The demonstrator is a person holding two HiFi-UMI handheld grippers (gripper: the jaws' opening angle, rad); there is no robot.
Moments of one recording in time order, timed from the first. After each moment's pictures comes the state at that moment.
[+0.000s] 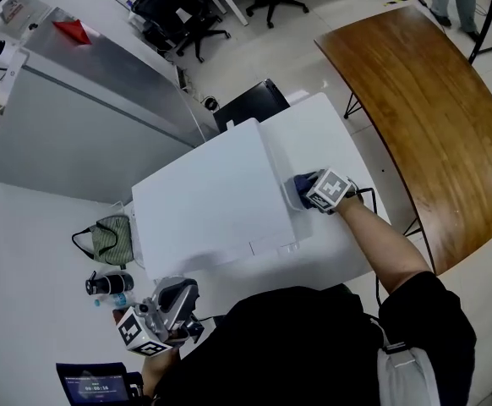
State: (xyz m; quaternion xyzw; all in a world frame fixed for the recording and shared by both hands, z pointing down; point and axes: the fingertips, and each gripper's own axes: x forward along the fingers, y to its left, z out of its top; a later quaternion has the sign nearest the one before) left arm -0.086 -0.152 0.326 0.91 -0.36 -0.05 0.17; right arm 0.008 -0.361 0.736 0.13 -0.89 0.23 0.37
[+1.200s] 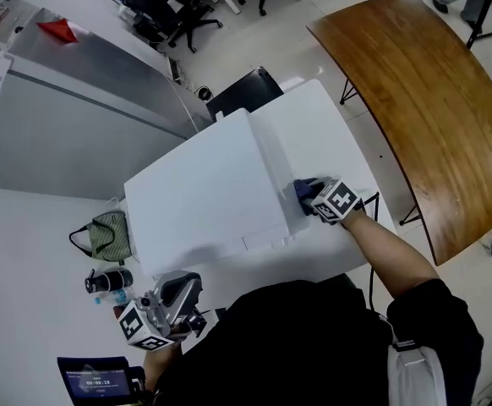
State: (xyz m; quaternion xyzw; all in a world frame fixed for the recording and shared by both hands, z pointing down) left arm -0.082 -0.155 0.350 0.92 -0.35 -0.04 0.19; right arm 0.018 -0.312 0.729 0.13 -0.90 0.28 0.30
